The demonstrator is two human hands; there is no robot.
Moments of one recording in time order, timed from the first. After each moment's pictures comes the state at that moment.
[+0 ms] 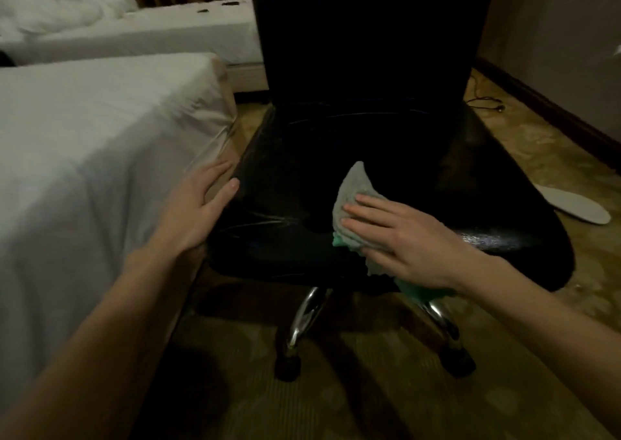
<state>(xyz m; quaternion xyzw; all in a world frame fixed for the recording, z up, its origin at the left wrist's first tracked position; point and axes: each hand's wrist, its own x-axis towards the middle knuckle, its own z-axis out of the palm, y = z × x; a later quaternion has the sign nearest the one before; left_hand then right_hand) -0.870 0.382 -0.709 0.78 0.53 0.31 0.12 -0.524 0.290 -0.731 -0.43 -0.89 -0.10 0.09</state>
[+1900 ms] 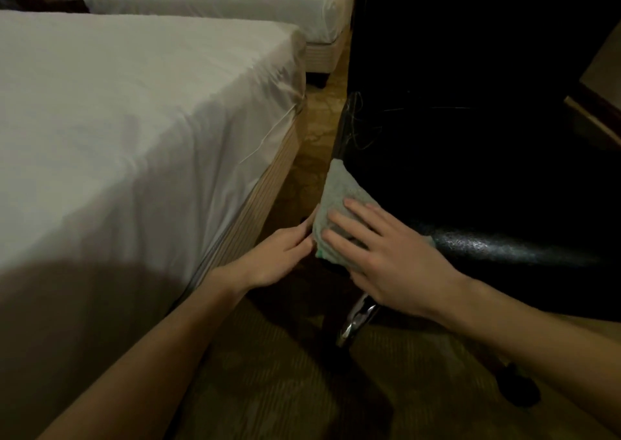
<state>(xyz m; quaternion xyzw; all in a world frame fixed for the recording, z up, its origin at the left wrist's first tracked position) -0.934 0.341 -0.788 0.77 0.40 0.21 0.45 -0.707 0.296 -0.737 -0.39 -0.91 -0.14 -0.03</state>
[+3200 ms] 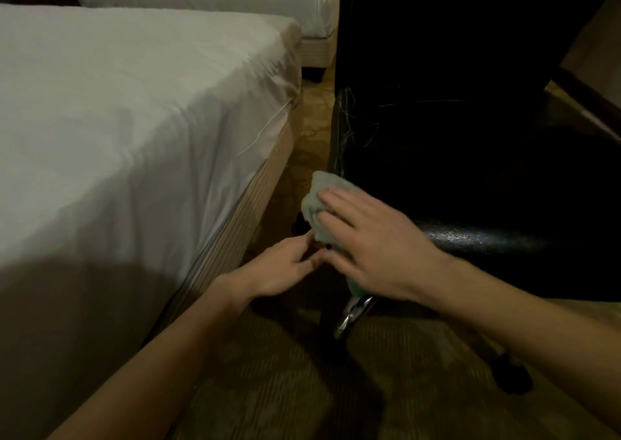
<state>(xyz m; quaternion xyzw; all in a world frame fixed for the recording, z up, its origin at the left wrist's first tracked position) -0.922 0.326 -0.805 0.79 0.44 0.16 0.40 -0.722 0.294 -0.725 -0.41 -0.90 -0.12 0.02</state>
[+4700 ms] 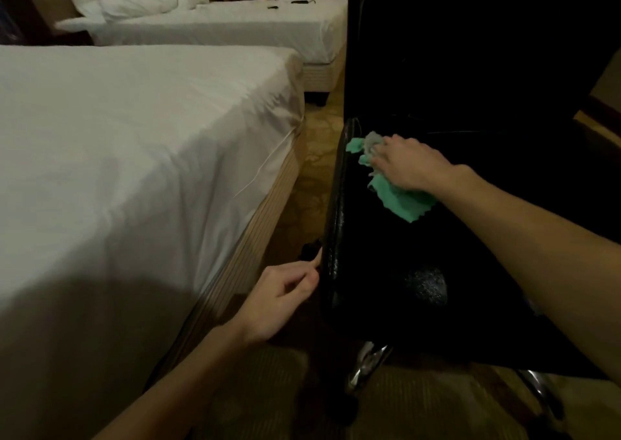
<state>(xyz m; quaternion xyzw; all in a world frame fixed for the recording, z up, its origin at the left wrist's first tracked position) -0.932 0.352 -0.809 0.73 0.43 0.33 0.40 -0.688 0.494 -0.680 -0.62 -0.78 -0.02 0.00</state>
